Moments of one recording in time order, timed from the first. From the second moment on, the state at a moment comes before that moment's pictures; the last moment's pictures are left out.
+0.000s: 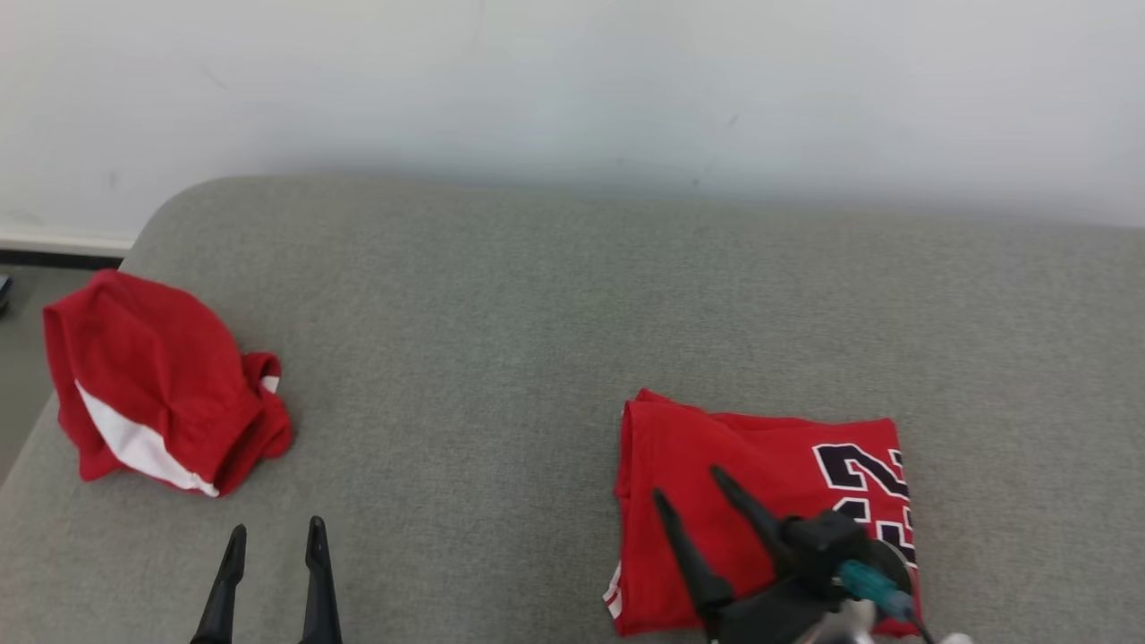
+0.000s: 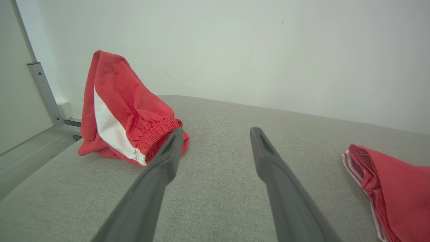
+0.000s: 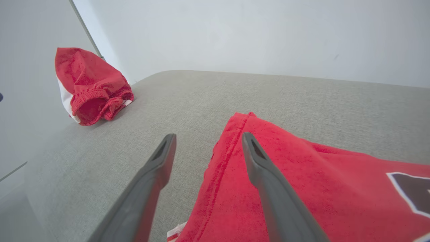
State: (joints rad) left arm 0.09 0.05 0.00 0.04 -0.19 -0.05 -0.26; right arm -0.19 -0.05 0.40 0.36 0.24 0.13 -0.15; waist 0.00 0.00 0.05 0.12
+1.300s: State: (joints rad) left arm 0.12 0.05 0.08 0.18 -0.23 -0.06 -0.26; right arm 0.00 -0.05 -0.04 0.27 0.07 0.13 -0.26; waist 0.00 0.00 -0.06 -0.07
